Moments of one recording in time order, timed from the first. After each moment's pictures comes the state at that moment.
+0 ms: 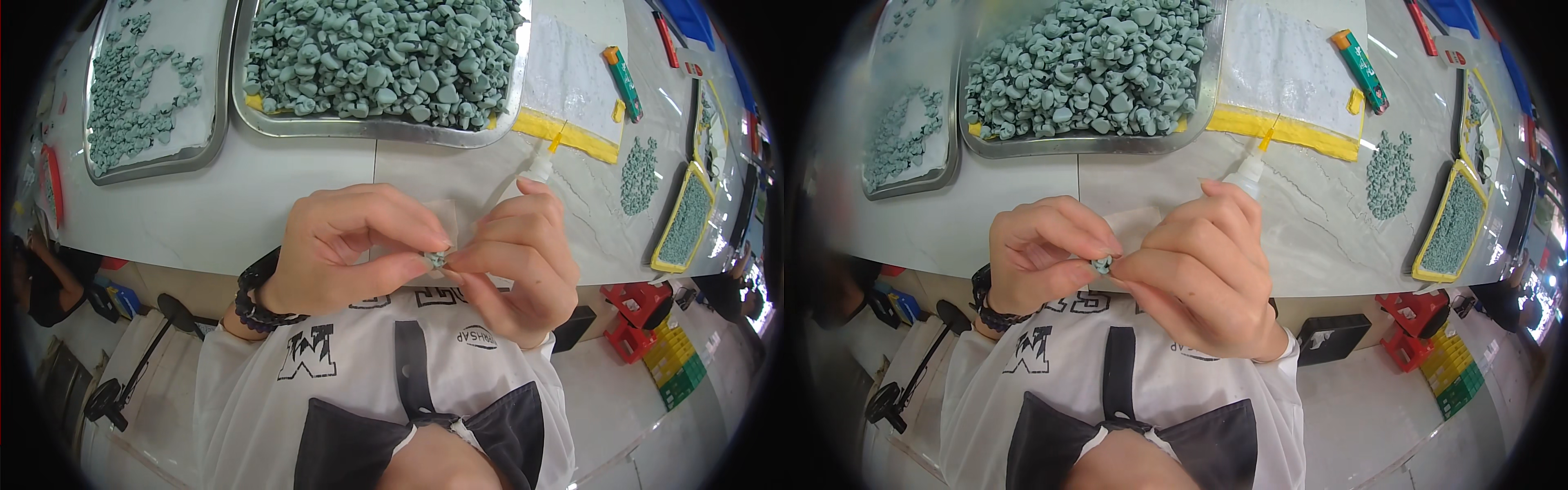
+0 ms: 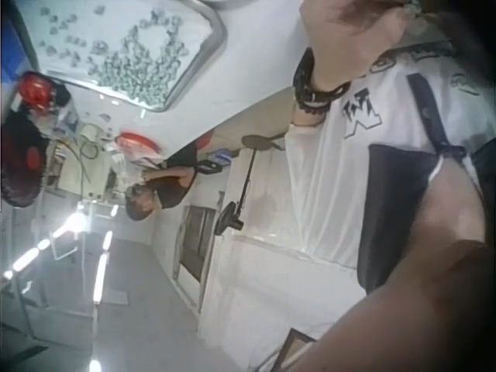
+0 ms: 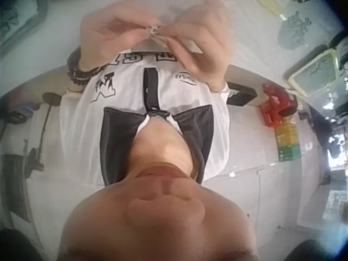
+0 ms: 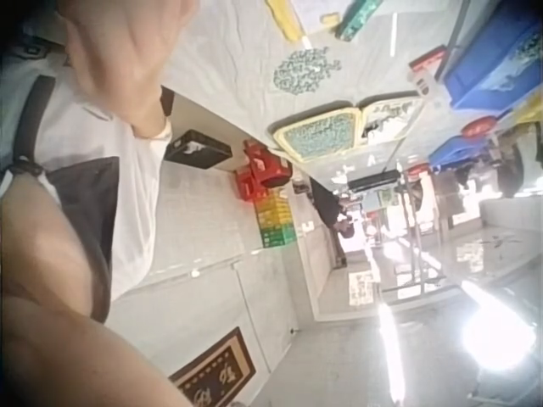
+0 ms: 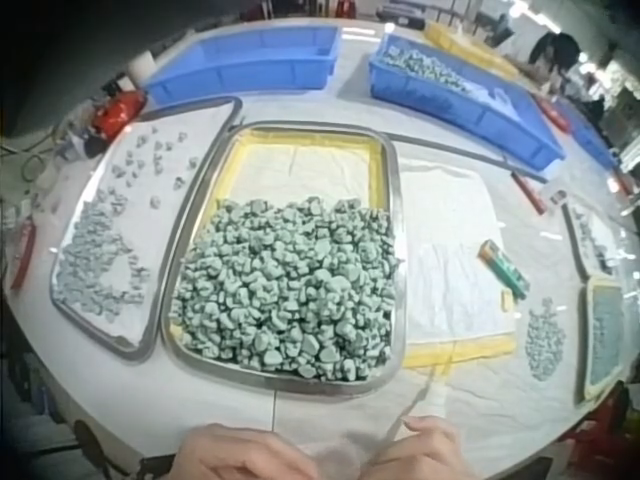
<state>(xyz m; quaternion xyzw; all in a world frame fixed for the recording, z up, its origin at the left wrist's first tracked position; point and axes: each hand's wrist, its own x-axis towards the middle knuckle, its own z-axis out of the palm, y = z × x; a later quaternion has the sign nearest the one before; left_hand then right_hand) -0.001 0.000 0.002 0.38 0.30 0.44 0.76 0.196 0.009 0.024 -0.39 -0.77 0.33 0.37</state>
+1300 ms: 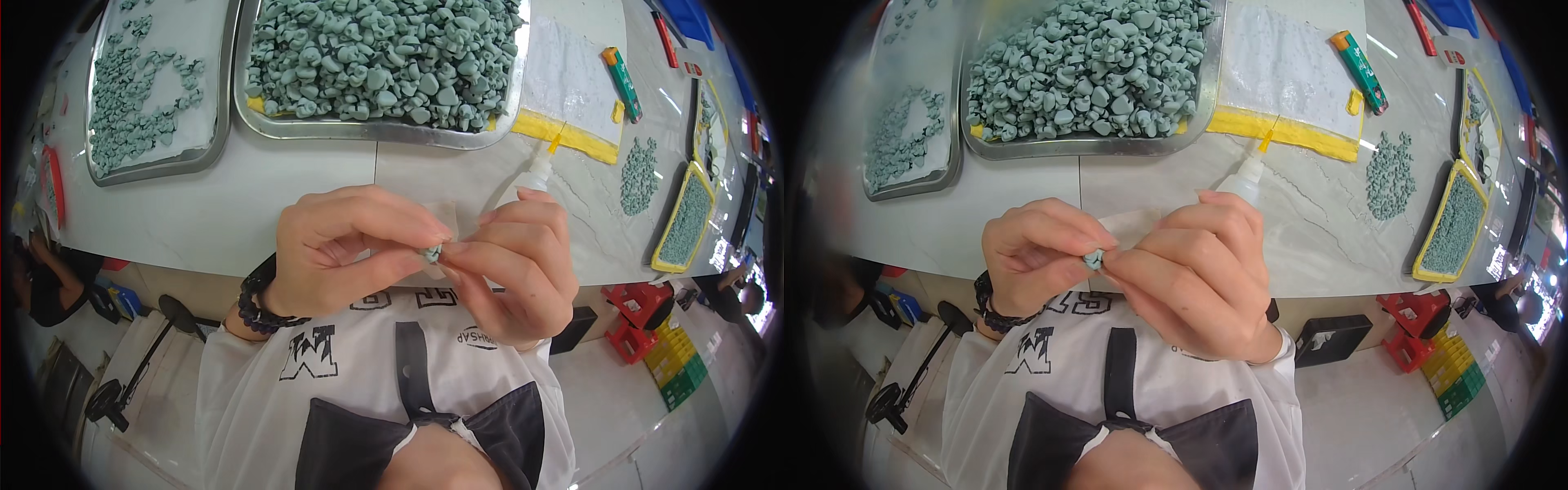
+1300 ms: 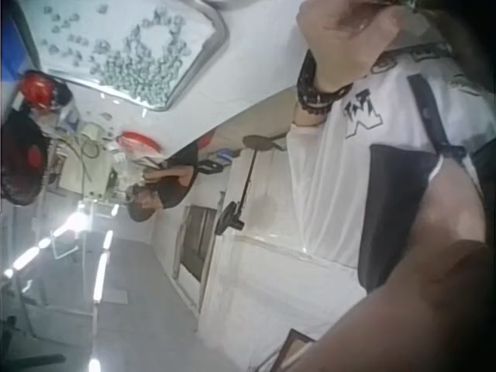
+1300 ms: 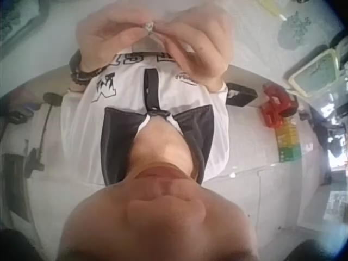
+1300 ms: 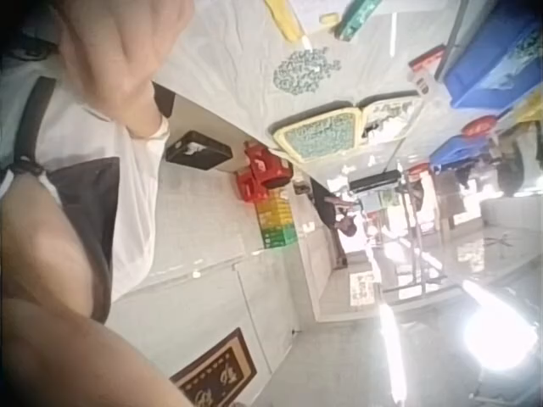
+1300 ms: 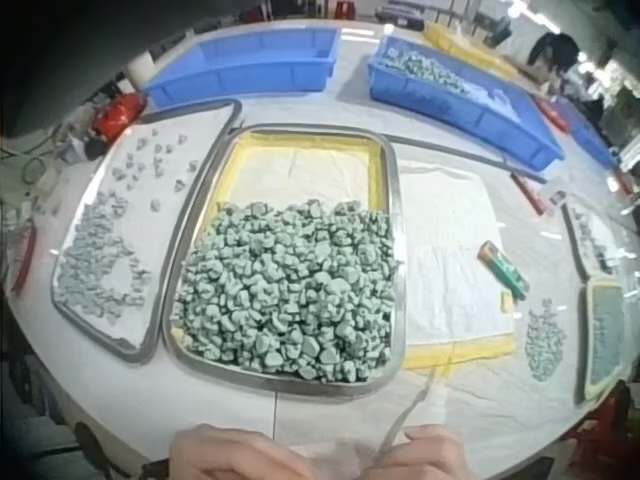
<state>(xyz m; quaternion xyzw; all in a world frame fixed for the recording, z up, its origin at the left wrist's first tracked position) -0.002 0.001 0.004 0.43 0.30 0.48 0.71 0.186 0.005 0.025 -0.42 -0.77 0.26 0.40</state>
